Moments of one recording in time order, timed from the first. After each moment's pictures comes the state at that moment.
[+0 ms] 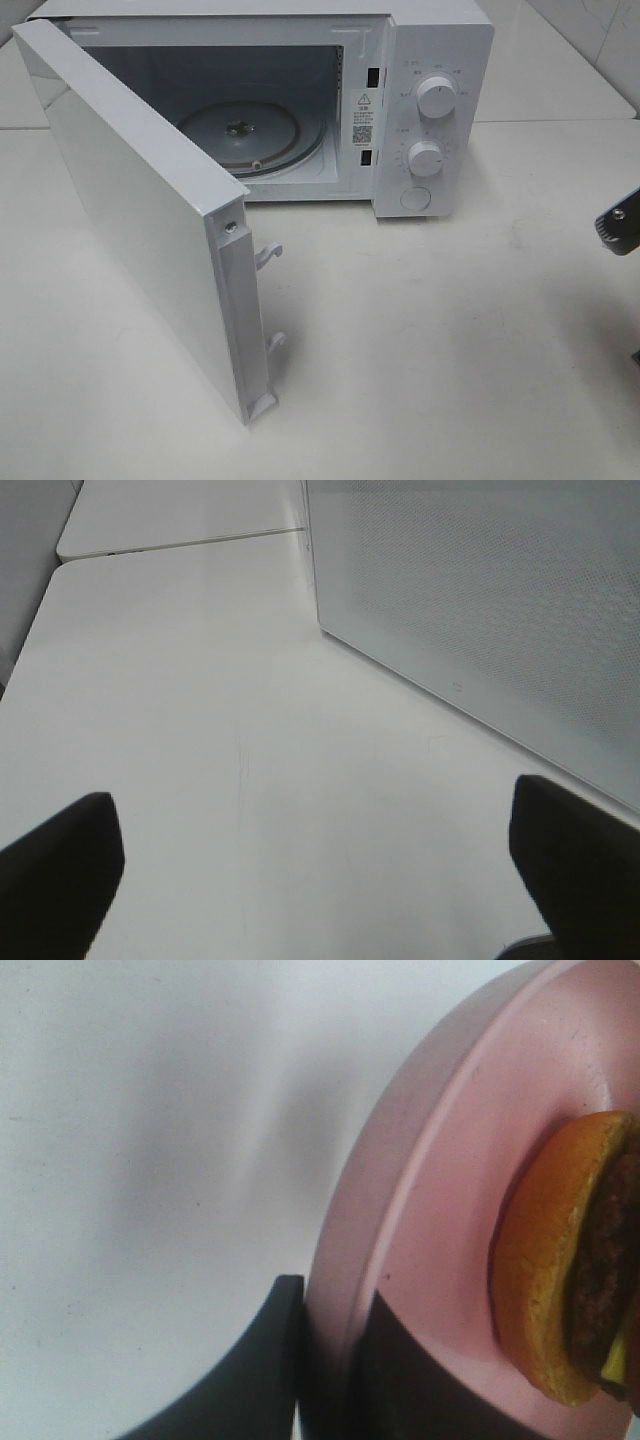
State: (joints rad) left arm 0.06 -0.01 -0.52 -0.17 1.07 0.22; right arm 0.55 1.22 -0.48 -0.86 0.90 0.73
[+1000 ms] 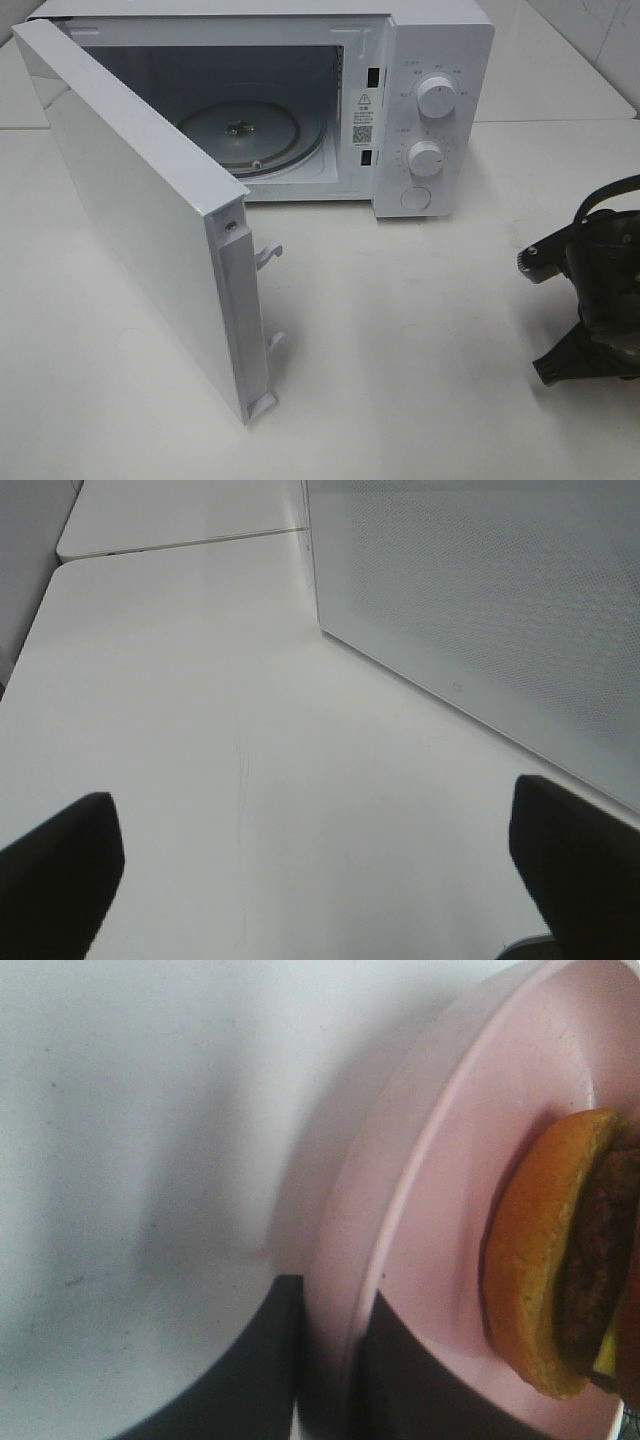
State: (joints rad) left arm 0.06 -0.01 -0.52 -0.17 1.07 0.22; right arm 0.55 1.74 -0.52 -1.08 0.74 1.30
